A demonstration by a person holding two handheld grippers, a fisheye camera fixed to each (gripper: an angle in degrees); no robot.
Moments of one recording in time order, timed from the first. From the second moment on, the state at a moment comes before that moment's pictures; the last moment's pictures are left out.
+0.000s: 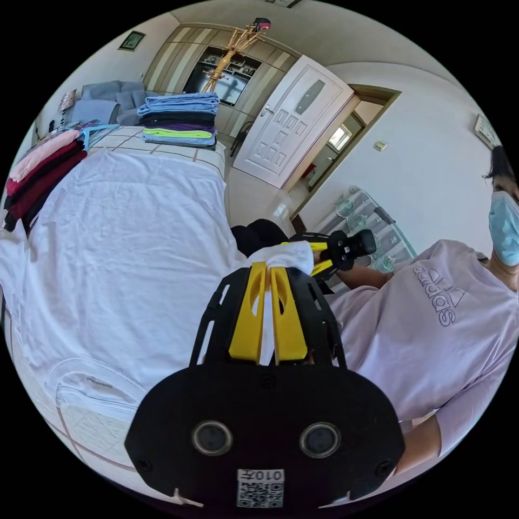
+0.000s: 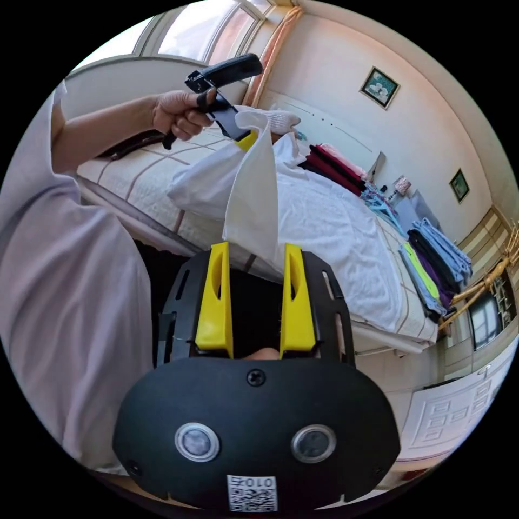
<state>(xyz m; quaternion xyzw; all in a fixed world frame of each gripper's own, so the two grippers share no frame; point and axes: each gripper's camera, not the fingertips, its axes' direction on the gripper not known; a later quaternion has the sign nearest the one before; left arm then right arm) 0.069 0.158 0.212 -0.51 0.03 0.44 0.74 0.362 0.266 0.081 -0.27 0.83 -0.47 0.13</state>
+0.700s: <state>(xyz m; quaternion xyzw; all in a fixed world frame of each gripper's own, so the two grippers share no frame) -0.009 0.115 0.293 -0.60 -0.03 0.36 0.71 0.280 -0.004 0.083 -0.37 0.77 -0.17 0.49</state>
